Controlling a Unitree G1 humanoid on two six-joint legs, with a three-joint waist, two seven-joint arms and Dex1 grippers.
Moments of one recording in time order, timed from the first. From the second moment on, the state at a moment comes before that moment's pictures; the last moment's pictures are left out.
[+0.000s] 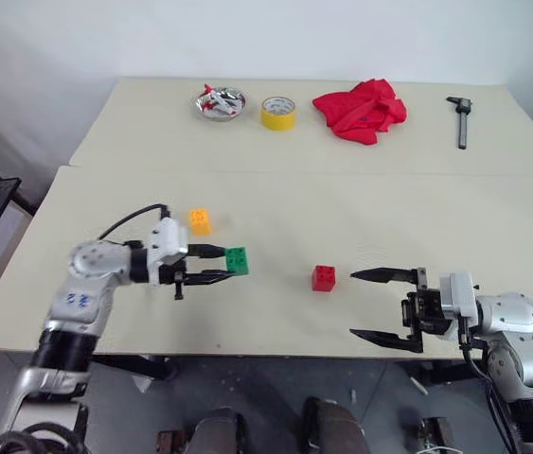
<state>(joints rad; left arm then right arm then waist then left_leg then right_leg) -0.56 0.56 -0.11 0.30 -0.27 0.02 -1.23 -0.11 -0.67 -0.10 -0.06 0.57 -0.13 1.39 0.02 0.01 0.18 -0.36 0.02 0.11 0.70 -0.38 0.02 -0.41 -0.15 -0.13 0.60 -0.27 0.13</state>
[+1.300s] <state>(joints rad) 0.08 0.44 0.52 0.03 -0.41 0.04 -0.61 -0.26 -0.50 -0.06 -0.10 0.51 -0.02 1.11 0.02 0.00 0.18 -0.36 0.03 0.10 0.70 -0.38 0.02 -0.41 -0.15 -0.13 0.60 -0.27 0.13</state>
